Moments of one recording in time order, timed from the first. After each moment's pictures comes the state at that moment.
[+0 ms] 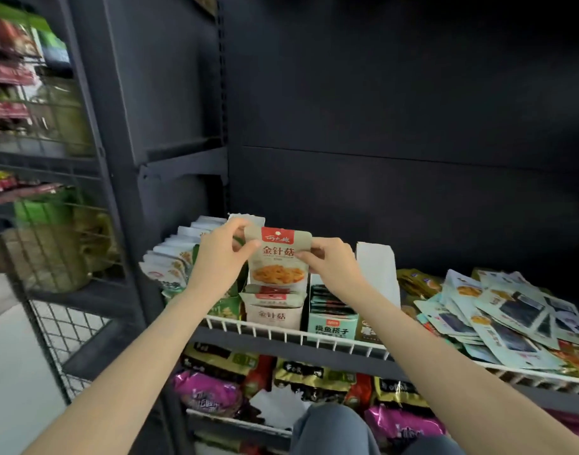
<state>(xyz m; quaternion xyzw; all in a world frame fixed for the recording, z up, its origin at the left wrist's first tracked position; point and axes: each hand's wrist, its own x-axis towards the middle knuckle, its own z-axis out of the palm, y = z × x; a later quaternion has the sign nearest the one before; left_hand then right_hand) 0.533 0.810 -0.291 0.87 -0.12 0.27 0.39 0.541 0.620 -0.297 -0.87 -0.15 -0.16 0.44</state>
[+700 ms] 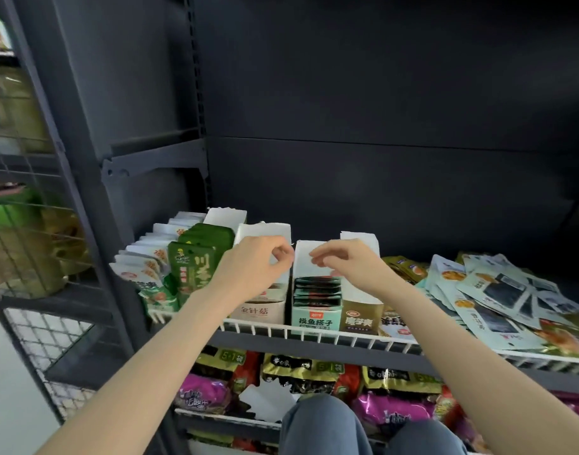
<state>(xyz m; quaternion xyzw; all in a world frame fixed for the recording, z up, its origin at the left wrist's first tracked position) 0.526 0.756 -0.292 0.93 -0.21 0.16 0.24 0.528 0.559 -0.301 -0.89 -0.14 -0.06 0.44</state>
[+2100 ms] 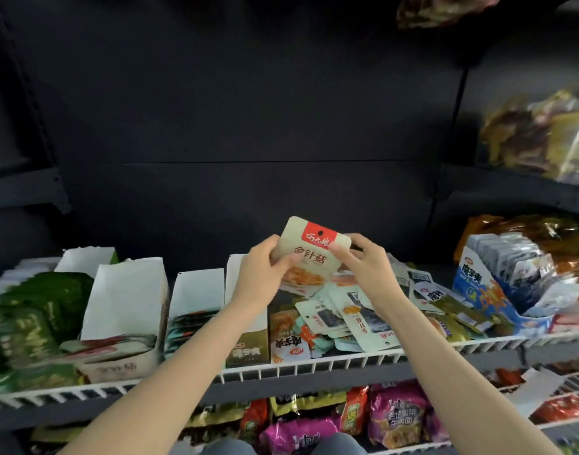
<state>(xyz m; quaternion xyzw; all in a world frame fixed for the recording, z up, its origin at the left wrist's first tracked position) 0.545 0.542 -0.298 0.79 -0.29 0.11 0.53 0.482 0.378 -0.292 -0.75 0.00 -0.25 0.62</state>
